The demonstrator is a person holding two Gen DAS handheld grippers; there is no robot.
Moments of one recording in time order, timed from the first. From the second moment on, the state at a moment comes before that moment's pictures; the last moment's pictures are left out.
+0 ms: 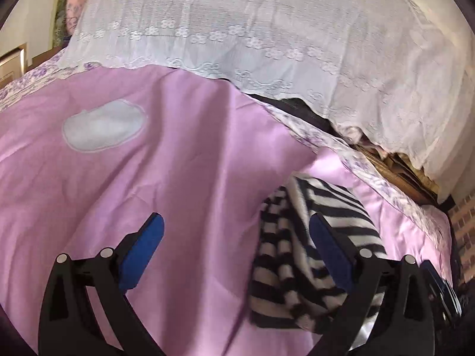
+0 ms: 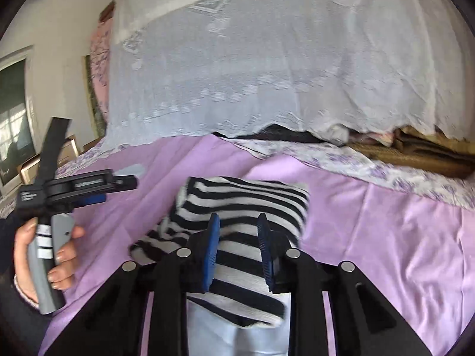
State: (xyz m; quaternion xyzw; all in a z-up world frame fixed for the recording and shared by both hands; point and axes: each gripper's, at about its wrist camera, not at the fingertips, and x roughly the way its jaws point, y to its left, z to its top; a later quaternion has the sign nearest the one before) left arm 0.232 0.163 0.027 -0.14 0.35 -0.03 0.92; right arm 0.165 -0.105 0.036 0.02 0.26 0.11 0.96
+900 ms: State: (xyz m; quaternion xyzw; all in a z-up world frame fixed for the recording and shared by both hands) left arm 0.230 0.090 0.029 -0.03 0.34 -0.01 0.94; right arm 0.207 -0.129 0.023 0.09 0.29 0.16 0.94
